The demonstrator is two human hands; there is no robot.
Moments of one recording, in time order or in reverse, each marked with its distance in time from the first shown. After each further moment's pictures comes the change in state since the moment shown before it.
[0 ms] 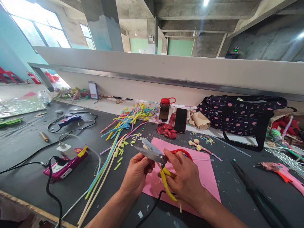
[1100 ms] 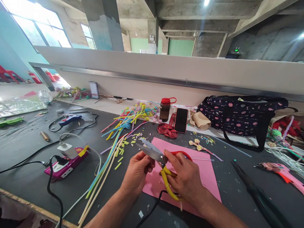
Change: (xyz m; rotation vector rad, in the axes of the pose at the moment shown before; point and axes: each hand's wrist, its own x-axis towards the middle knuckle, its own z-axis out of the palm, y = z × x) left_hand 0.001 0.003 0.000 0.019 0.020 -0.004; right_hand -0.002 0.003 0.002 -0.067 0.016 -0.044
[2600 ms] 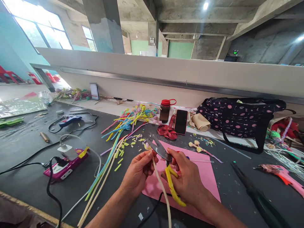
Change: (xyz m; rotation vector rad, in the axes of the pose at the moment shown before) left_hand 0.000 0.007 0.001 -0.089 -0.061 -0.139; right_hand 0.006 -0.004 -0.010 0.274 -0.072 0.222
